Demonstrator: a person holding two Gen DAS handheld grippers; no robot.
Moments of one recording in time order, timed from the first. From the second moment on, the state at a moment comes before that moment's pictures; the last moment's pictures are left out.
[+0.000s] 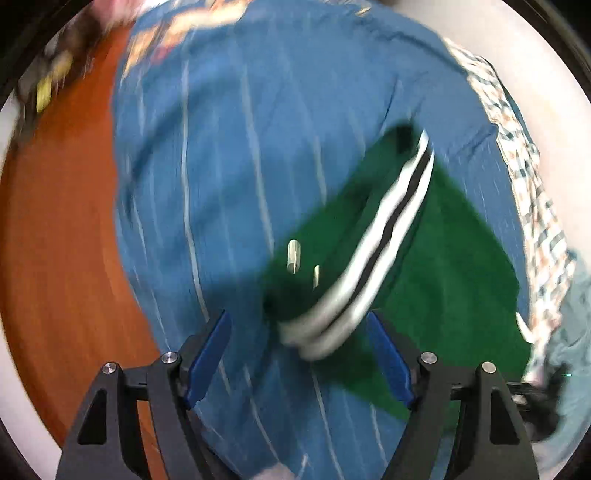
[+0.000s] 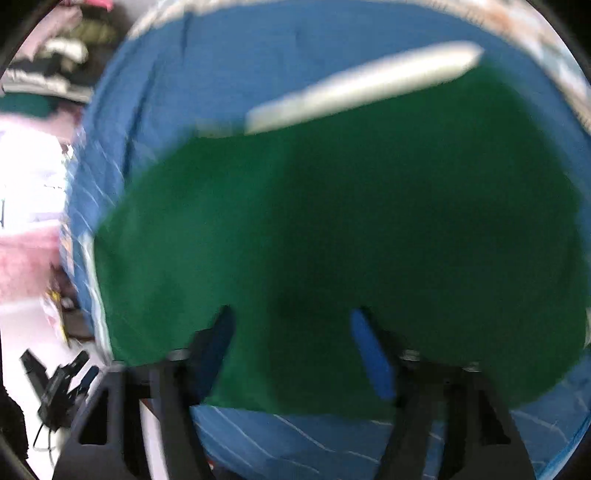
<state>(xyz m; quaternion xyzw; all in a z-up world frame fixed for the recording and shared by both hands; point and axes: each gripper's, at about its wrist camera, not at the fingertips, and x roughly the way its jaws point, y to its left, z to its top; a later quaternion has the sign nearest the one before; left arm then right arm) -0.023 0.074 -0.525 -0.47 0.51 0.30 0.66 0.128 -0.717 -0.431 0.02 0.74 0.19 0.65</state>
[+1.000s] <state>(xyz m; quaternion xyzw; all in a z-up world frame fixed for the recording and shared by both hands) 0.044 0.168 -0.548 -0.48 0.38 0.27 0.74 0.099 -0.786 -0.429 0.16 0.75 0.12 0.63</state>
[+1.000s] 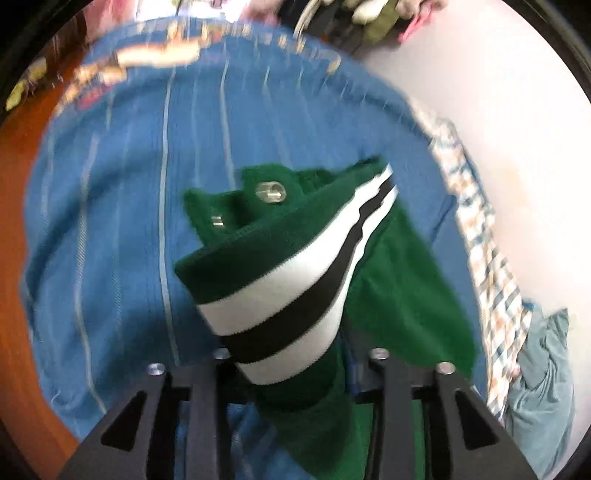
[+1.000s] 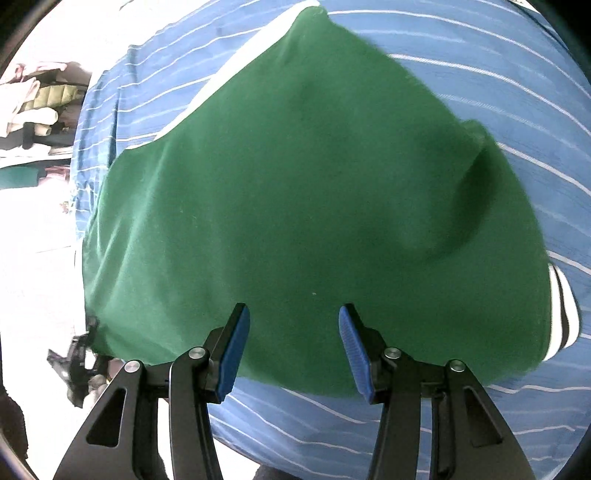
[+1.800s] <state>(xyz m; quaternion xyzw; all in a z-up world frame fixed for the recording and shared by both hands) 0.100 0.201 -0.374 -0.23 0.30 0.34 0.86 0.081 -0.768 -0.408 0.18 0.73 0.16 0.64</state>
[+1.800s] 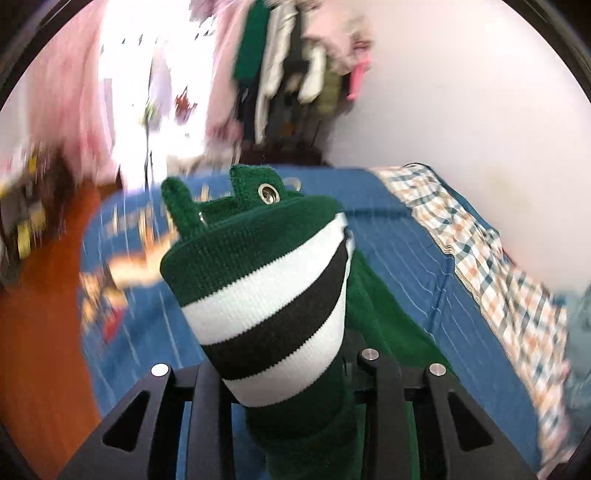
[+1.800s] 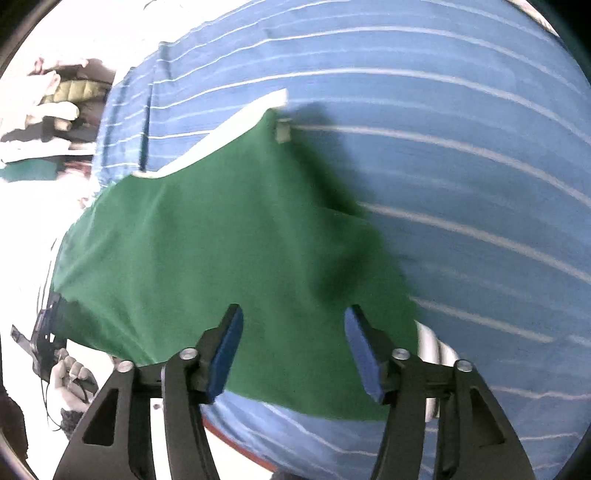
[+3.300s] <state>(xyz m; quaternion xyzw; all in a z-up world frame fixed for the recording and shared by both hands) 0.079 -0.064 -0.394 -0.09 0.53 0.17 0.82 0.024 -0.852 -0.369 0.27 0.70 0.19 0.64</state>
